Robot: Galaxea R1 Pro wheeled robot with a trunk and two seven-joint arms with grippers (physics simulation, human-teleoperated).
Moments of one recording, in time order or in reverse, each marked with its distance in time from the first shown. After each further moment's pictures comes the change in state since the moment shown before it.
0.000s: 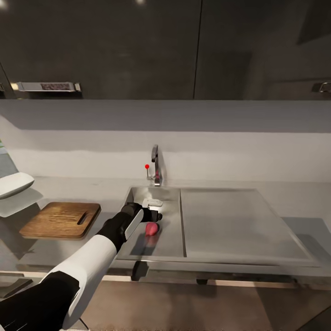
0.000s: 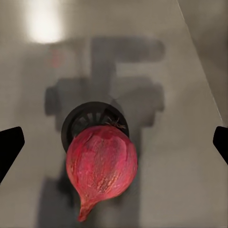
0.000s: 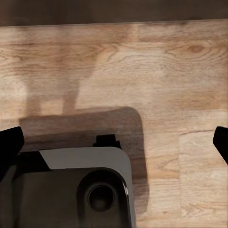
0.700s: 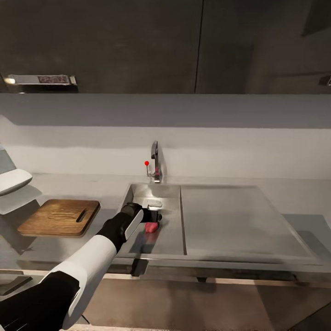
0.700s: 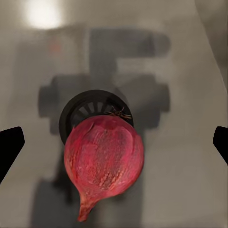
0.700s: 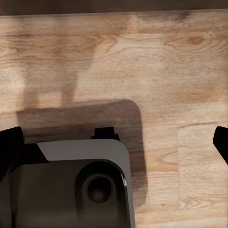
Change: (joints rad) left arm 0.000 0.000 0.000 0.006 0.000 0.000 0.003; right arm 0.000 -0.001 -0.001 0.000 0.000 0.000 -0.001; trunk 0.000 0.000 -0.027
